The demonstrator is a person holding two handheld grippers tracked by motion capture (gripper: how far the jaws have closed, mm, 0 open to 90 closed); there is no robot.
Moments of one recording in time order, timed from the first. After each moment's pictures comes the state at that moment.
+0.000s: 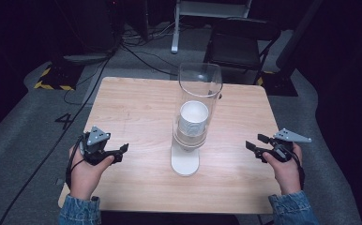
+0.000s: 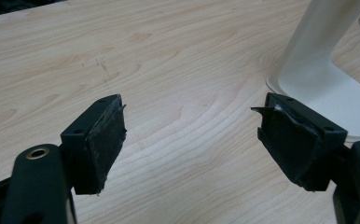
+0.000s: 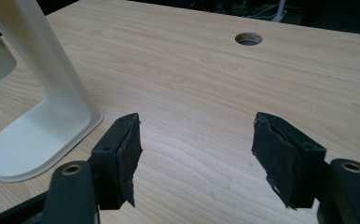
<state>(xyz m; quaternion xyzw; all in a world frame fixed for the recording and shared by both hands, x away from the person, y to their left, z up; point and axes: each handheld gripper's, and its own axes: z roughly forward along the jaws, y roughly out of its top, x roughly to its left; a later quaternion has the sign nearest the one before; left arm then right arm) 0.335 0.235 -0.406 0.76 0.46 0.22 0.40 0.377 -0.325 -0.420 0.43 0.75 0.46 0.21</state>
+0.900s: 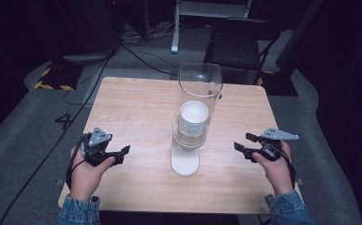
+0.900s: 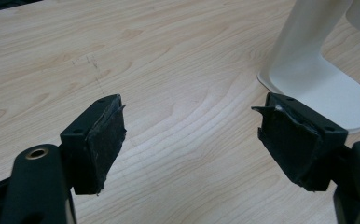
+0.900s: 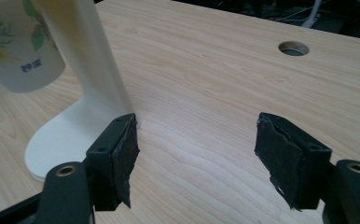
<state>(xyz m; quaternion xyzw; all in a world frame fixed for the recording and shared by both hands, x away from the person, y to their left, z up) 0.332 0.231 -0.404 0.77 0.45 0.21 0.39 0.379 -0.290 -0.415 0.39 0.77 0.47 0.18</state>
